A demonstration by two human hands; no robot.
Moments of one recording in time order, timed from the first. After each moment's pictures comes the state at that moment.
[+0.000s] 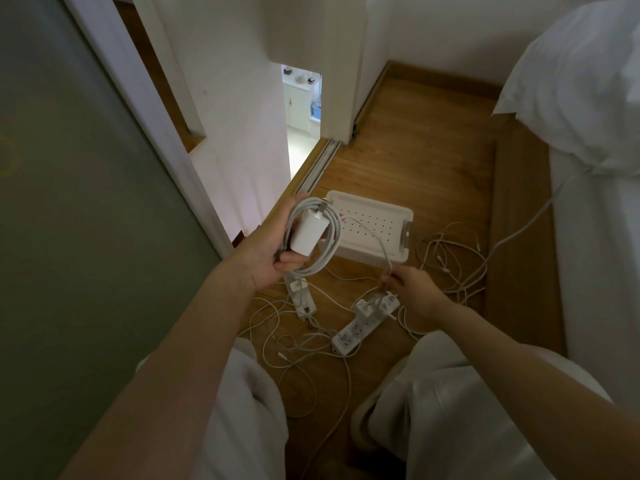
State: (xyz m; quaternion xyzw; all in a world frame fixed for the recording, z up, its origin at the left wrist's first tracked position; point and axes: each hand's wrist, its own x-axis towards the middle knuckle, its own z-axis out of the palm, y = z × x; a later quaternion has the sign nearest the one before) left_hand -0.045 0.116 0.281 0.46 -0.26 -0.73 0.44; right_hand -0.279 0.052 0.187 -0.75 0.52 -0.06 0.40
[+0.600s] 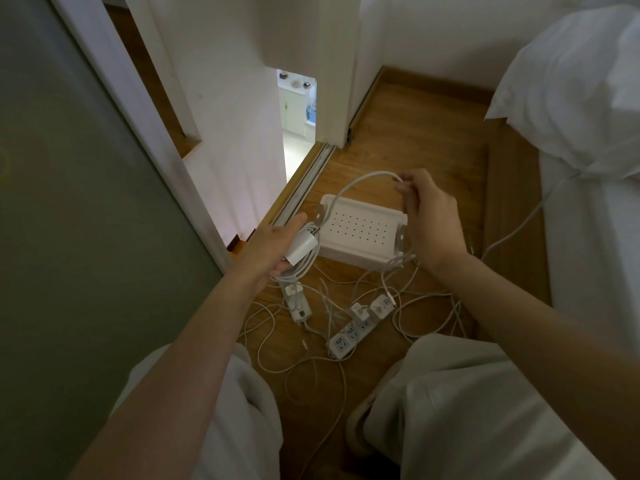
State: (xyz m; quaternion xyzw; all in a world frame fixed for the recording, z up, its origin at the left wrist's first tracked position) left_hand -0.058 0.113 0.279 0.73 -0.30 -0.49 0.36; right_hand -0.254 0.030 0.288 -0.78 0.47 -0.37 0.17
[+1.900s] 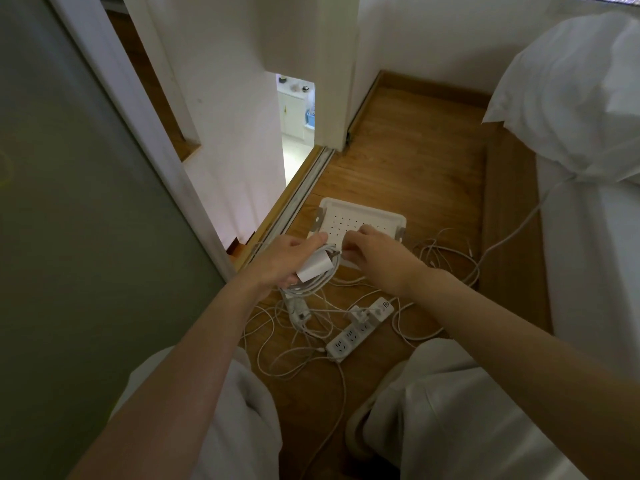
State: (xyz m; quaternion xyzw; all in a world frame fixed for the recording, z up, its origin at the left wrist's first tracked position) left_hand -0.067 0.115 0.279 0.70 -0.41 -0.50 0.29; right_hand -0.228 0.051 0.270 -0.88 0.42 0.00 0.22
